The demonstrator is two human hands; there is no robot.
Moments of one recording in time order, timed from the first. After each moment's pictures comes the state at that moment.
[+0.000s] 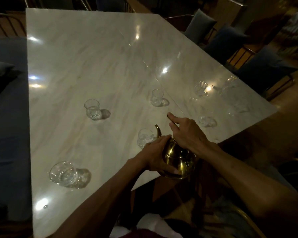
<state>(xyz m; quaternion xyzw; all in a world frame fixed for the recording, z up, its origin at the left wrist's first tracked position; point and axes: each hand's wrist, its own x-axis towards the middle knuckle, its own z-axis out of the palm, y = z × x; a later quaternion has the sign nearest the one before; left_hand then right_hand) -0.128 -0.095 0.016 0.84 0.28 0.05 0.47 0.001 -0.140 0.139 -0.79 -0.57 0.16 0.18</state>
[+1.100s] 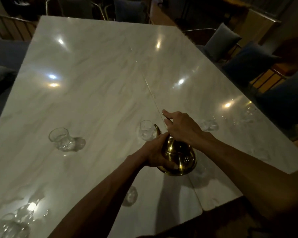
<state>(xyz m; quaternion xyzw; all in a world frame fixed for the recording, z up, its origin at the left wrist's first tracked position) 0.061 0.095 0.024 0.78 0.36 0.09 0.49 0.181 0.083 0.152 -0.72 -0.66 0.18 0.10</state>
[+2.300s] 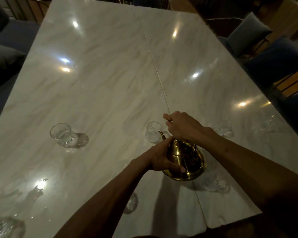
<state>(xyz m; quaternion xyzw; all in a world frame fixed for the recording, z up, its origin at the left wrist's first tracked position) 0.072 0.126 -0.007 0.71 0.38 0.13 0.59 0.180 0.155 0.130 -0.70 -0.68 0.22 -0.02</state>
